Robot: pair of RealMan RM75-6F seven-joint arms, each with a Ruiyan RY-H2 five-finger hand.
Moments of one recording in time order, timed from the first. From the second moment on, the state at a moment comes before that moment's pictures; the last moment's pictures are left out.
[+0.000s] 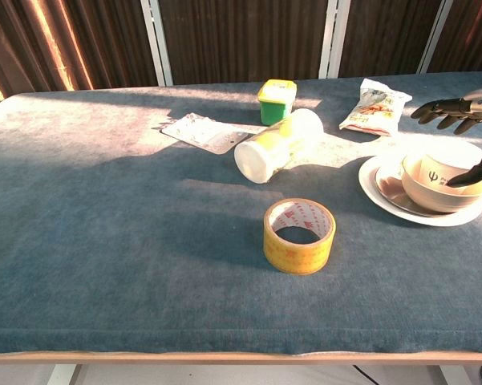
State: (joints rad) left arm -0.14 -1.06 0.02 -1.65 1.51 1.36 0.02; right arm 0.60 -1.17 0.17 -1.59 -1.05 0.74 -0.08
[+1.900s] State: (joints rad) left arm -0.14 -1.06 0.02 -1.64 1.51 1.36 -0.01; right arm 0.61 -1.22 0.15 -1.59 -1.00 0.91 -0.14
